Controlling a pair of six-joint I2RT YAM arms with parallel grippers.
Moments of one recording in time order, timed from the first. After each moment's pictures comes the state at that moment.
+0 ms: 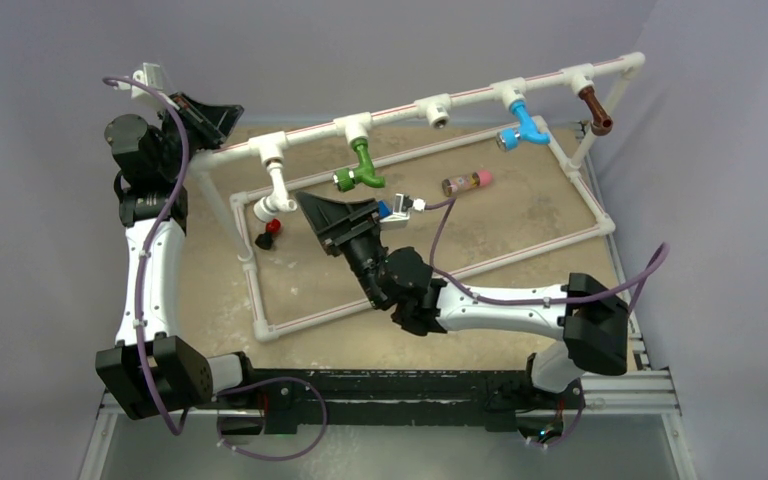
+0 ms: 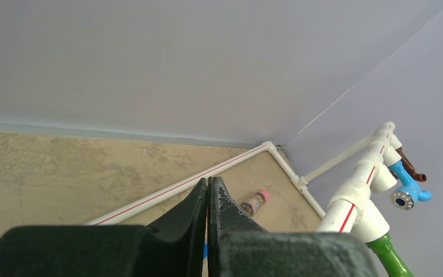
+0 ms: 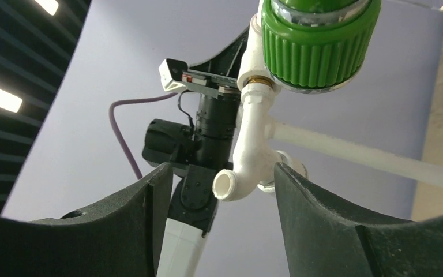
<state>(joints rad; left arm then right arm) 0.23 1.27 1.23 0.06 0.65 -0.63 1.27 1.58 1.09 0.89 0.69 1.25</state>
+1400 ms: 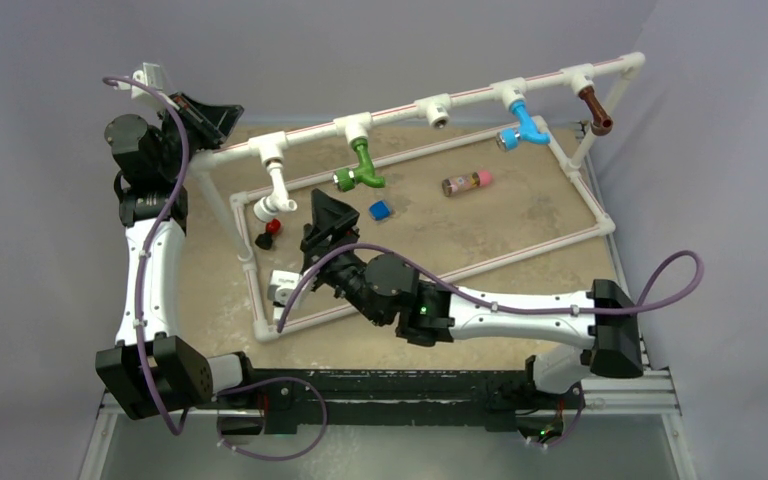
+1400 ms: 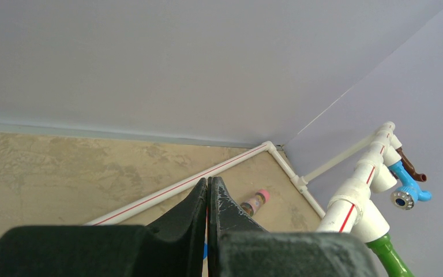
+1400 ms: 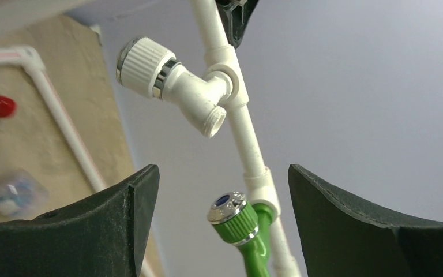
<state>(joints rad) 0.23 1.27 1.23 0.06 0.65 -0.63 1.38 1.49 1.24 0.40 0.51 -1.26</state>
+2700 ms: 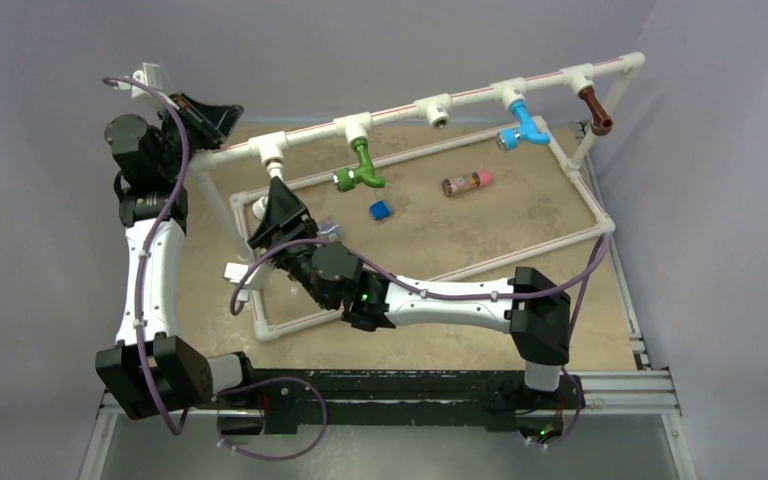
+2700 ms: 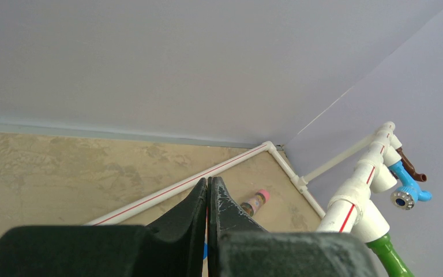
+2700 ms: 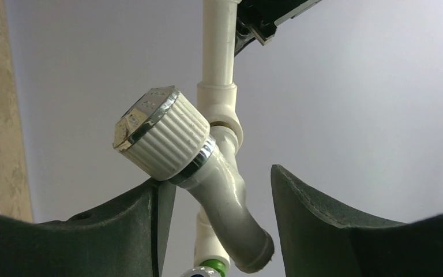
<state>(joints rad) 0.23 1.27 1.23 0.06 0.65 -0.63 1.34 1.84 1.46 0.60 0.58 -1.82</state>
